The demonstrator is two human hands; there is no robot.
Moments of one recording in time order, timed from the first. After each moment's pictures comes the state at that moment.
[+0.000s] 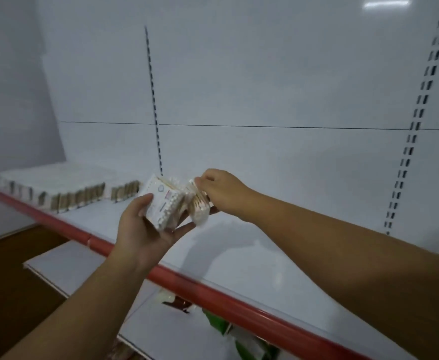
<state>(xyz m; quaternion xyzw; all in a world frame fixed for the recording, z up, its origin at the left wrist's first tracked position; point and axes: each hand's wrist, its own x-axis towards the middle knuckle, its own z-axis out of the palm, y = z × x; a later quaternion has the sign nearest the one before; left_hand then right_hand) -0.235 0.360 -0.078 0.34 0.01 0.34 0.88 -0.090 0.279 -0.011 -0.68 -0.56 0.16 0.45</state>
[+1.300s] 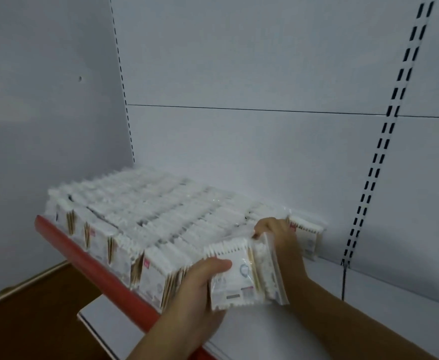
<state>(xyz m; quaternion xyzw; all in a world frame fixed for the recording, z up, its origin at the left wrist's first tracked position) -0.334 0.832 -0.142 0.37 0.13 0.27 0.88 -0.166 0.806 -0.157 -0.67 -0.58 -0.29 0.35</state>
